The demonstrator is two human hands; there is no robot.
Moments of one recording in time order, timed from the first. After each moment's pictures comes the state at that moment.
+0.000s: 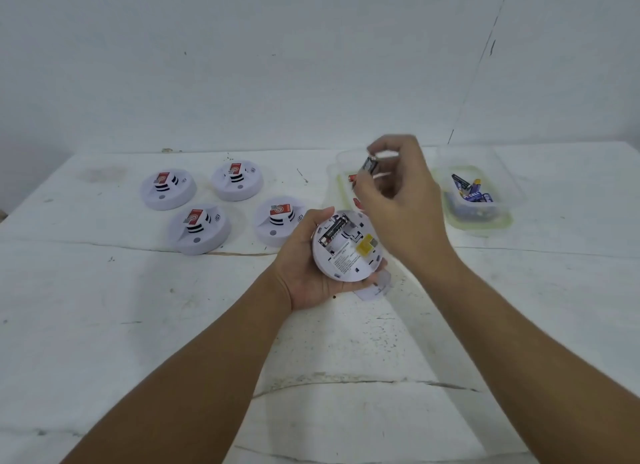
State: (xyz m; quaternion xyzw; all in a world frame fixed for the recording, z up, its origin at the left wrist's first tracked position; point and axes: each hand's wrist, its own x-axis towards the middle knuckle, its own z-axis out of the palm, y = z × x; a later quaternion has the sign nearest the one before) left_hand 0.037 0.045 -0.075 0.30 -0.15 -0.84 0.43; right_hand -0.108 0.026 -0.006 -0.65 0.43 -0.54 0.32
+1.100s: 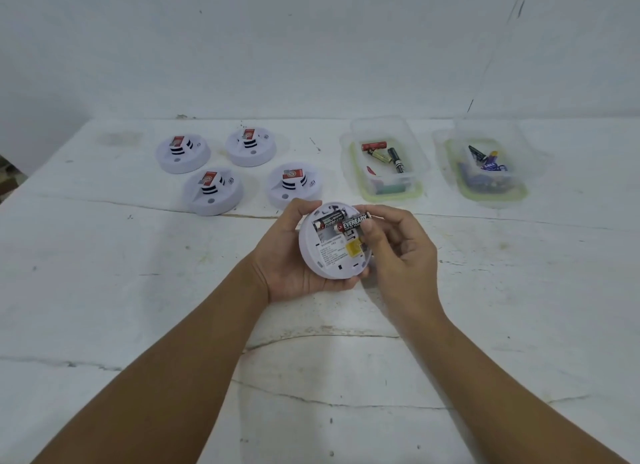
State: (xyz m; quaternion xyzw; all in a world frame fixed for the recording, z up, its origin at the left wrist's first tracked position) left_hand 0.061 0.098 -0.073 0.27 -0.17 -0.86 0.39; right_hand -0.108 0.099 -0.100 -0.49 0.37 -0.58 0.53
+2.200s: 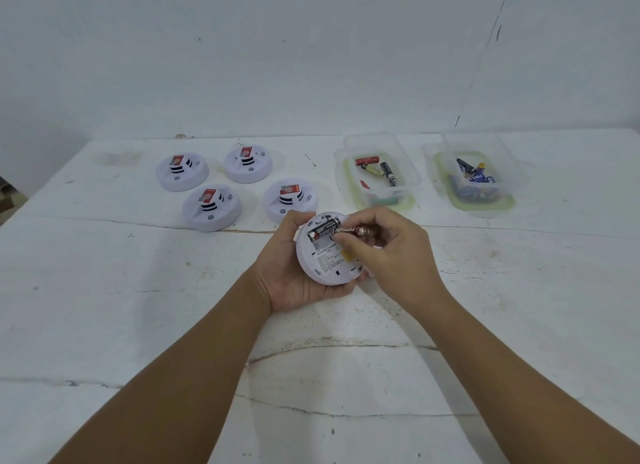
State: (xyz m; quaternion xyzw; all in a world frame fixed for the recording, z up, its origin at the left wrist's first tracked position) left_hand 0.062 0.091 -0.079 0.27 -0.14 -0.87 0.38; right_hand -0.117 0.082 -0.066 -0.65 0.42 -0.47 0.42
